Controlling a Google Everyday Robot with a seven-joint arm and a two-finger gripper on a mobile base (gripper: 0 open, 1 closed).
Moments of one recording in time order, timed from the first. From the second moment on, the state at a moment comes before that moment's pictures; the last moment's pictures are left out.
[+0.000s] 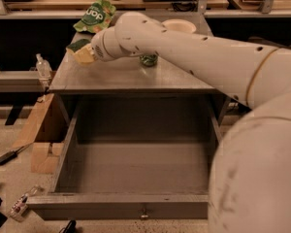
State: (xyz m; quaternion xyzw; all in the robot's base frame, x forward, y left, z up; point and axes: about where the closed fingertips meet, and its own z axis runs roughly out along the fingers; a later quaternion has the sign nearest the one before) arm 0.748 0.163 0.892 -0.39 0.75 0.19 0.49
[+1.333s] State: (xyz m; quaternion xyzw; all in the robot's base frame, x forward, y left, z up) arm 0.529 0.021 0.842 -0.41 0.78 0.21 0.42
